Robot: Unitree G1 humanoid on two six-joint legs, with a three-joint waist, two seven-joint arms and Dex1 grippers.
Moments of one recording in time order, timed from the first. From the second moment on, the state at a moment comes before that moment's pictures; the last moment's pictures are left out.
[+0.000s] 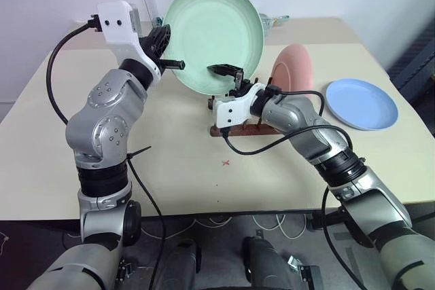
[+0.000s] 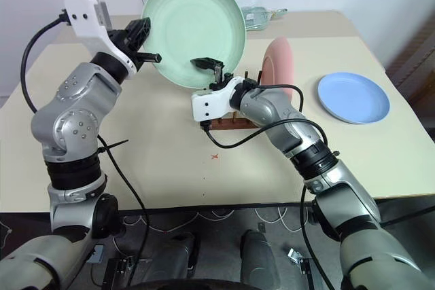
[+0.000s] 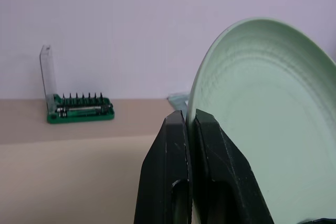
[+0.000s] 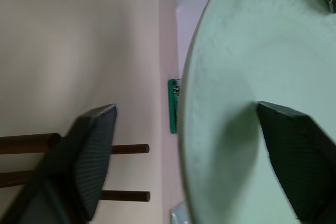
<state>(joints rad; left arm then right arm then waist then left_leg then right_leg) -0.79 0.27 0.21 -0.28 -0.51 0.80 -0.03 -0.86 -0.48 0.46 0.16 -0.57 -0.21 0.46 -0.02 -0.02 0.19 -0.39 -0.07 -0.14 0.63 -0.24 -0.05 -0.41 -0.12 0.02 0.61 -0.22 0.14</state>
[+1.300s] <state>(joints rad) -0.16 0.54 0.02 -0.32 -0.43 0.42 -0.65 -0.60 -0.18 -0.22 -0.41 0.73 0.86 0.25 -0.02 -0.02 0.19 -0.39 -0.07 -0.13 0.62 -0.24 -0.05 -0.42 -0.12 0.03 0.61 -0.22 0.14</state>
